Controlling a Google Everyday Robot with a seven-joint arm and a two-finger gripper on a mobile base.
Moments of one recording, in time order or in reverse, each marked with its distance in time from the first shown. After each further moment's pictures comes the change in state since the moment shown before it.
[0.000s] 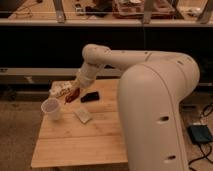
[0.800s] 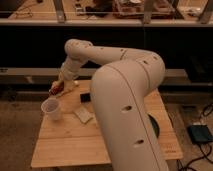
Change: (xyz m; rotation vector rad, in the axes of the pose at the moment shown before) arm -0.025 -0.080 0.034 0.080 -0.007 0.041
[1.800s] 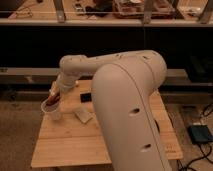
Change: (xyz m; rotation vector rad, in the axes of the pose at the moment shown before) arm -0.032 0.035 0.045 0.010 0.023 -0.022
